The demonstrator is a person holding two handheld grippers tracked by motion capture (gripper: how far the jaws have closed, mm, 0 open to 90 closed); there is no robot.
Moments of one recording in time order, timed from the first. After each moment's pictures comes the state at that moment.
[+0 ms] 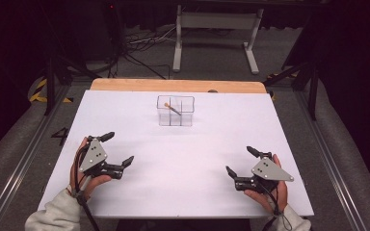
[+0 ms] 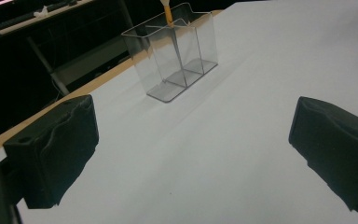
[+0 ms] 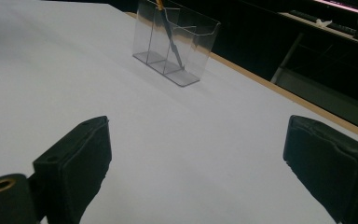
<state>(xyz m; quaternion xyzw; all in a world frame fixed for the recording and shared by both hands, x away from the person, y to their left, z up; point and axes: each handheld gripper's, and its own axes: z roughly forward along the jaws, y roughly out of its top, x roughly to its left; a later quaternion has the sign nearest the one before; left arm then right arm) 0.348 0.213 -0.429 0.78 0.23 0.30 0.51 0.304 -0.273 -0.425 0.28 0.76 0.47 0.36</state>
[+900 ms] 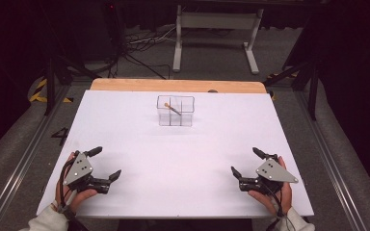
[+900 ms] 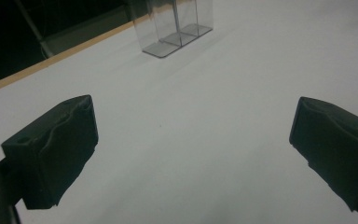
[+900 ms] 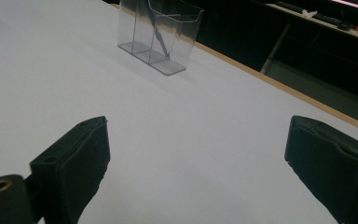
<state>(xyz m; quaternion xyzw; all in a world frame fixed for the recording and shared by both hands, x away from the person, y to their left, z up) 0.322 0.248 -0.451 0.78 0.26 0.27 0.50 0.302 -0.284 -0.429 0.30 0.75 0.46 0.37</state>
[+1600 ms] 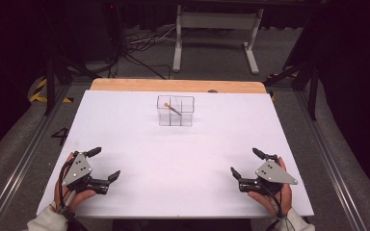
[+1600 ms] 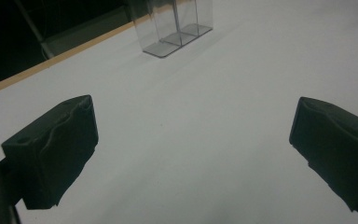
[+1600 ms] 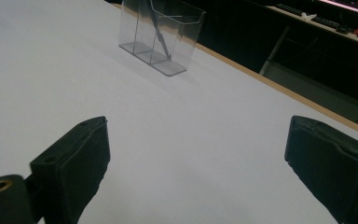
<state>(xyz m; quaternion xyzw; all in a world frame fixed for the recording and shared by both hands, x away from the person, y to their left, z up) 0.321 0.249 -0.449 0.78 0.26 0.27 0.50 0.299 -0.282 -0.429 0.29 0.75 0.45 0.37</state>
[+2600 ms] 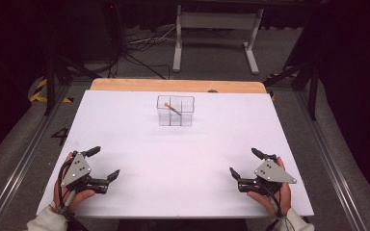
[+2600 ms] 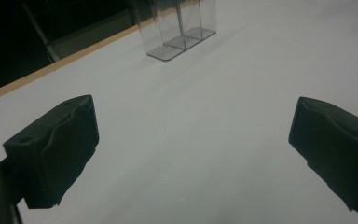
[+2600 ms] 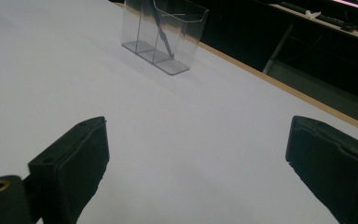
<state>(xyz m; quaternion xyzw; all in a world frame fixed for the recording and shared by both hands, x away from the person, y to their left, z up) 0.320 0.249 -0.448 0.78 0.26 0.28 0.50 0.301 -0.281 -0.430 0.29 0.76 0.45 0.37</state>
